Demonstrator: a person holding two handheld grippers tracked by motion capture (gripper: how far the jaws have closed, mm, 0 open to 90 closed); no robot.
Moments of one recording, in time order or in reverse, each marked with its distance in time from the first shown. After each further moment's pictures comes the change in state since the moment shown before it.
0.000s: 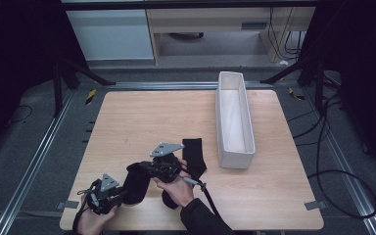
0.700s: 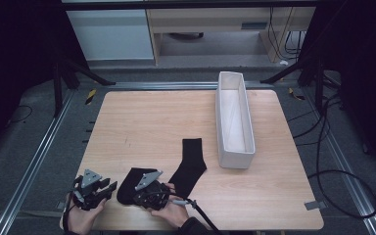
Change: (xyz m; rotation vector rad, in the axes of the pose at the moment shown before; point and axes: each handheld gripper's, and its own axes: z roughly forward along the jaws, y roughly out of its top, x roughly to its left) left arm 0.030 -0.005 -0.019 -0.145 0.062 -0.134; right arm 0.039 -0.063 0.044 0.263 0.119 -0.113
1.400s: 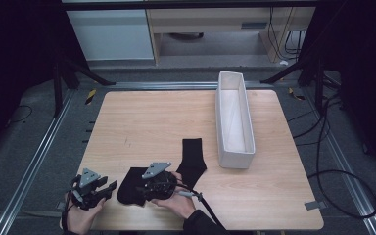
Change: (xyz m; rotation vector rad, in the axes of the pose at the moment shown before) left arm 0.003 0.002 -0.001 -0.003 0.015 -0.007; right arm -0.018 0.011 -0.022 -0.079 -0.127 -0.042
